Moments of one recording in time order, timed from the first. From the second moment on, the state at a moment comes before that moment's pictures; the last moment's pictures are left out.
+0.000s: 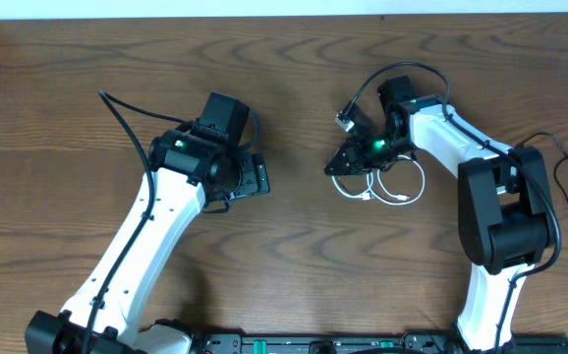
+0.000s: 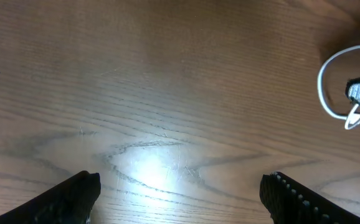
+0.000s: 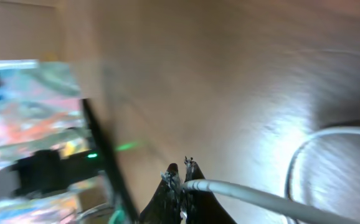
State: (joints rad) left arm -0.35 1.45 1.25 -1.13 0.02 -0.54; right arm 0.26 2.09 1.39 -0.79 -0.97 -0.06
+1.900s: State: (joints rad) left arm -0.35 1.45 1.25 -1.13 0.02 -0.54; right arm -0.35 1.47 1.70 -0.62 0.22 -0.01
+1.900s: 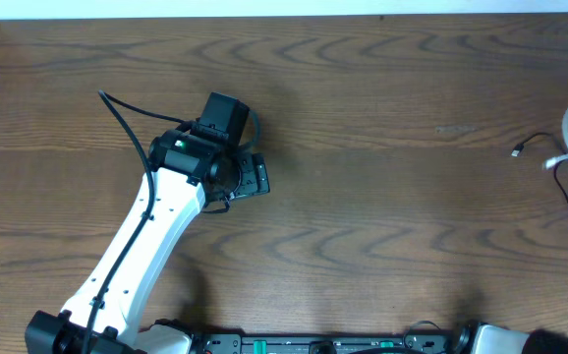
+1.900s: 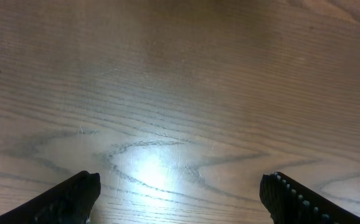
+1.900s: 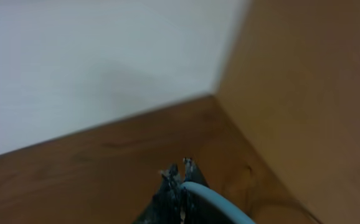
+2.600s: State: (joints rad) left arm -0.35 1.45 1.25 -1.14 0.02 -0.54; right arm -0.50 1.55 1.70 -0.76 -0.37 0.25
